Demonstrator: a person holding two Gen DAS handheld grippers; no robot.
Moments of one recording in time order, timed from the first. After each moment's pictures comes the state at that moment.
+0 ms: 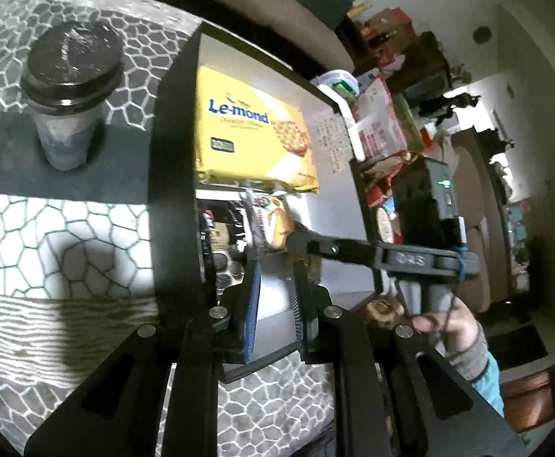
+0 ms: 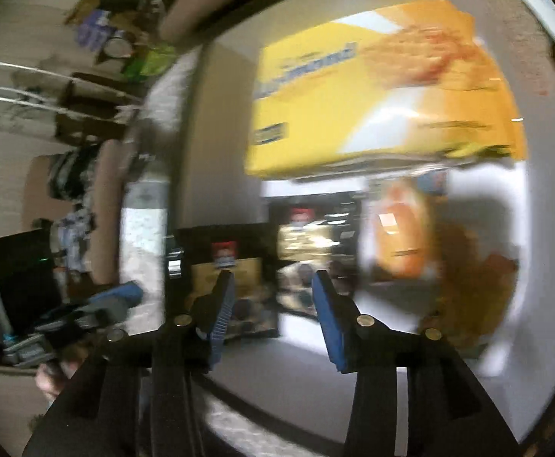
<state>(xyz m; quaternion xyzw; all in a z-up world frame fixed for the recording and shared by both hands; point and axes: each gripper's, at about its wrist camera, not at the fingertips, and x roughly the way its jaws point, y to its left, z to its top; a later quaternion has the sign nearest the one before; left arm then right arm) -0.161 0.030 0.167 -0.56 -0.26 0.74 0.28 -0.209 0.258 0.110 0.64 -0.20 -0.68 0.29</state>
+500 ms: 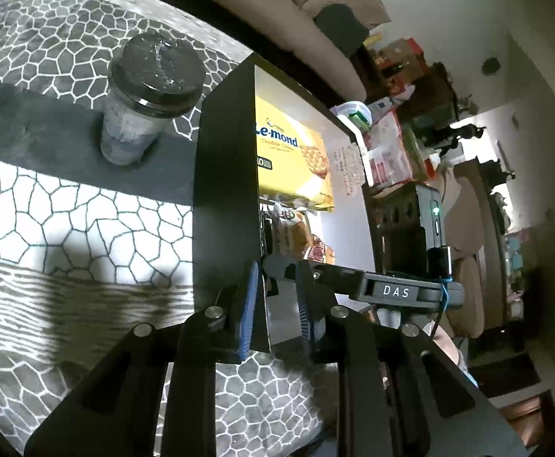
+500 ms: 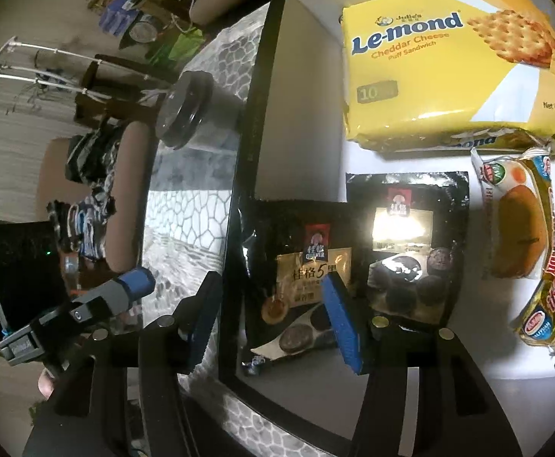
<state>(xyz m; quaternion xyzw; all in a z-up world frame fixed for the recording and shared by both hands) -0.145 -0.026 0.167 -0.54 -0.30 0.74 0.25 -0.196 0.192 0.100 0.63 -0.18 -0.69 0.31</state>
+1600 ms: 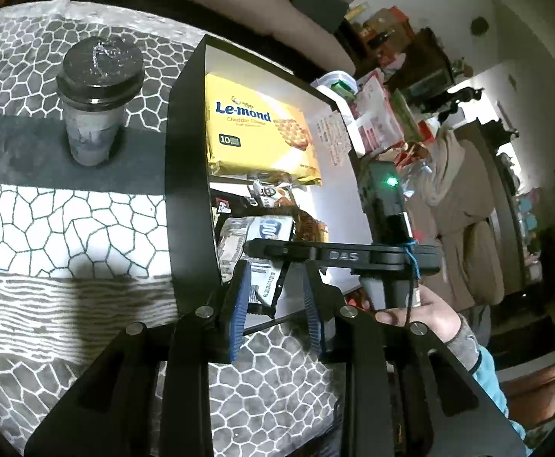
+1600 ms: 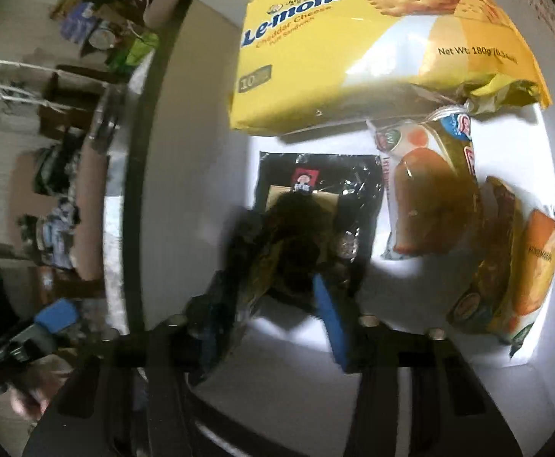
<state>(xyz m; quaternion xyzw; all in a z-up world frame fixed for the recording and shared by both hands) -0.131 0.019 0.185 -0.55 -0.23 0.76 0.27 -0.195 0.251 0.063 0.66 -0.17 -0.68 0.26</state>
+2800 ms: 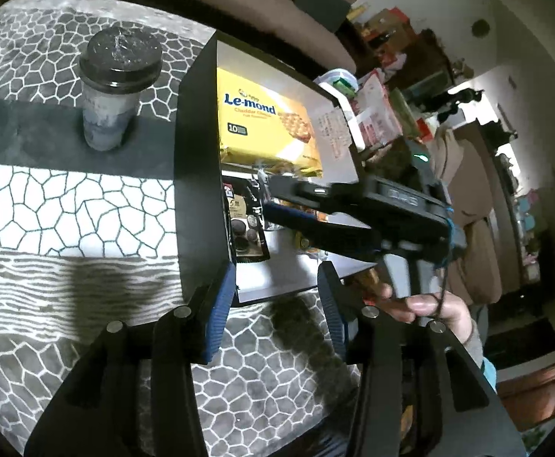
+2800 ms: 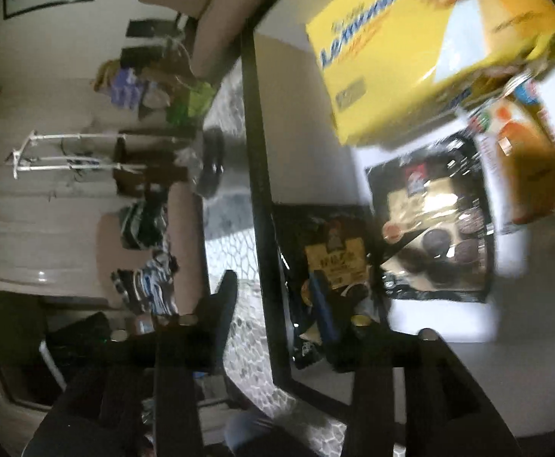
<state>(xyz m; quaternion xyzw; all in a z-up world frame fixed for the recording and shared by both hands) -0.113 0.003 0.190 -0.55 -0.24 0.75 0.27 -0.174 0.245 0.099 0.59 -0.38 -0.66 0.29</state>
